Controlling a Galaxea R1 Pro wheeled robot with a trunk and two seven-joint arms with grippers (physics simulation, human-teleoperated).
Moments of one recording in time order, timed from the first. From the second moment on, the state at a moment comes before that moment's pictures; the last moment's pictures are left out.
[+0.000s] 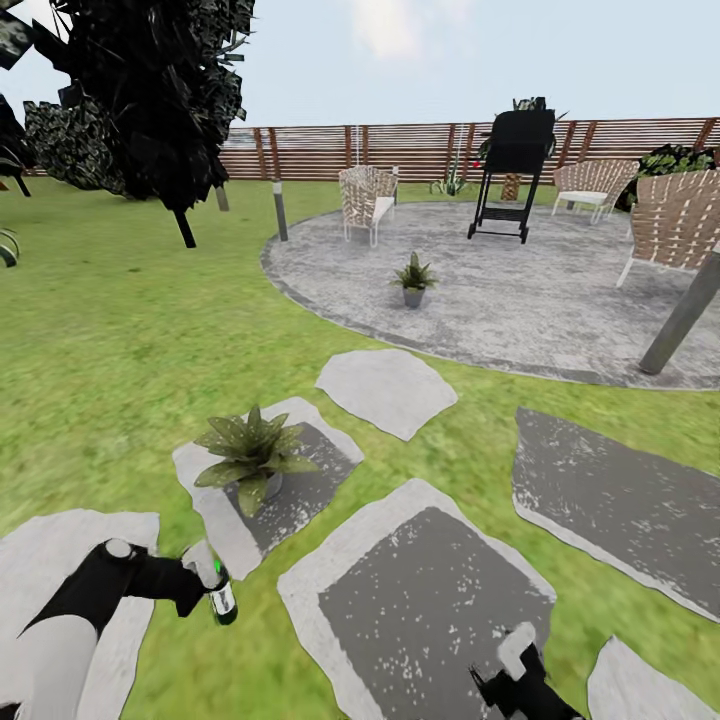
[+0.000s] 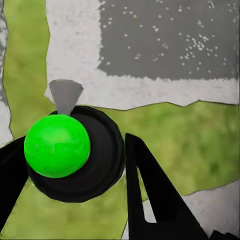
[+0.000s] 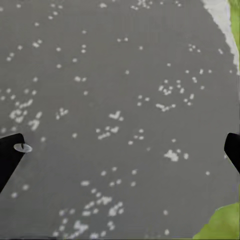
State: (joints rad) left arm -0.69 0.19 0.47 -0.58 -0.97 -0.04 -1.22; right arm -0.41 -0.16 0.36 -0.26 0.13 -0.41 0.10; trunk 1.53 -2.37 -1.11
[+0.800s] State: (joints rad) left arm -0.66 0.05 0.32 -0.37 -1.09 -0.33 -1.09; right arm -0.43 -0.14 0.35 -0.56 0.26 -0.41 0.67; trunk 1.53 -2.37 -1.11
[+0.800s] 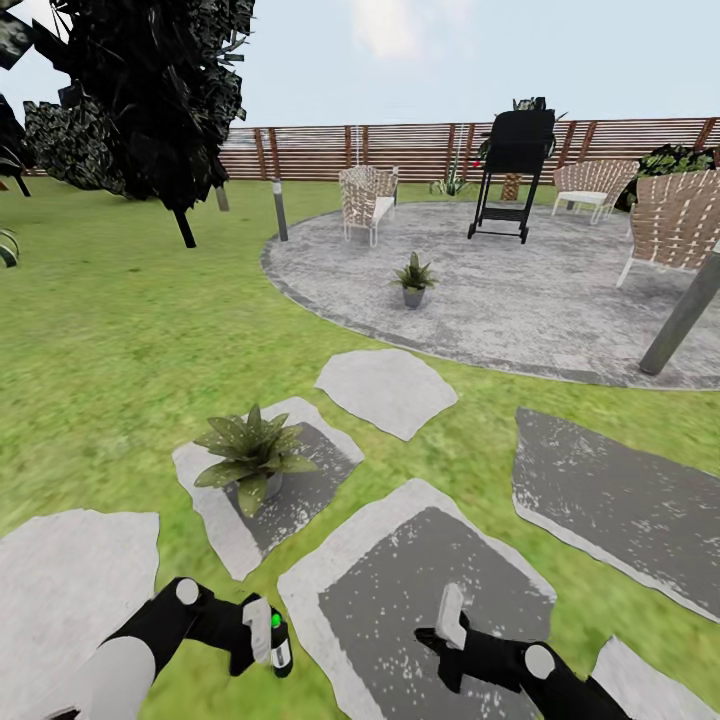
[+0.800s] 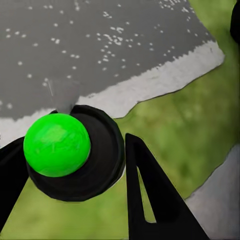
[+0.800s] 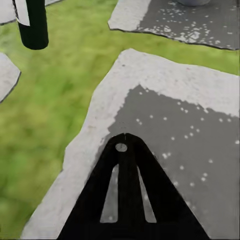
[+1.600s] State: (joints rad) left arm -0.66 0.00 0.25 -0.31 -1.14 -0.40 -1.06; right arm -0.45 0.02 0.35 -0.60 0.34 -0.41 0.74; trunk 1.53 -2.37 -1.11
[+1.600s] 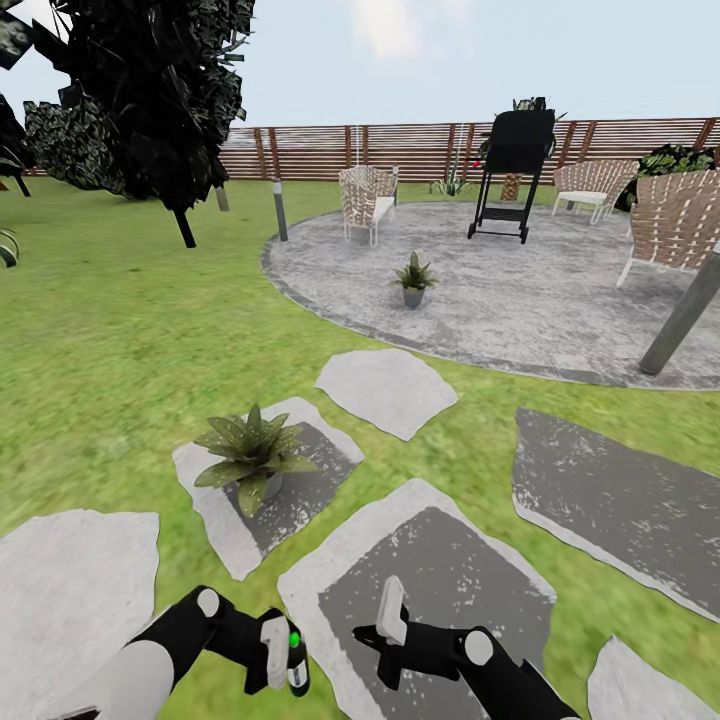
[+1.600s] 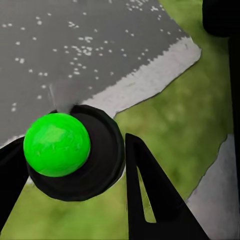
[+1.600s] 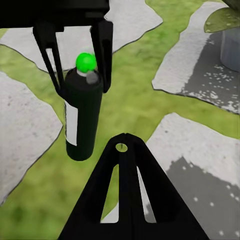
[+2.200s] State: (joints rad) left arm -0.66 -0.08 0.24 -0.32 -1.14 -0.41 -1.05; right arm -0.45 0.02 0.35 -0.60 0.34 -0.41 0.74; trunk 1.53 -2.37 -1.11
